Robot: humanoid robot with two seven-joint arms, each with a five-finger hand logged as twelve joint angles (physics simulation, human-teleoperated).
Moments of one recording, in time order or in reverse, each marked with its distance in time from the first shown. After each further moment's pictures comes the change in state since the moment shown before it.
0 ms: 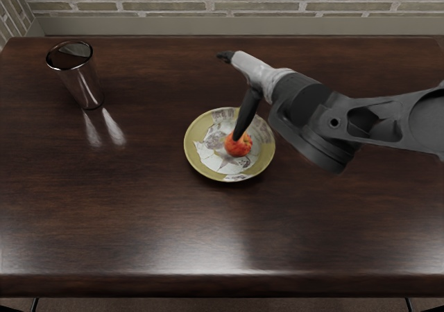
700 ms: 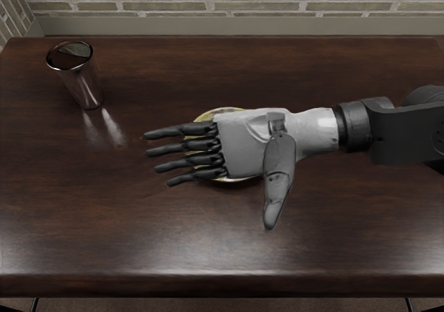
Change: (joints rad) left arm -0.004 0.000 0.003 0.000 0.002 0.000 0.000; right arm -0.655 -0.247 0.750 -0.029 0.925 1.170 0.000
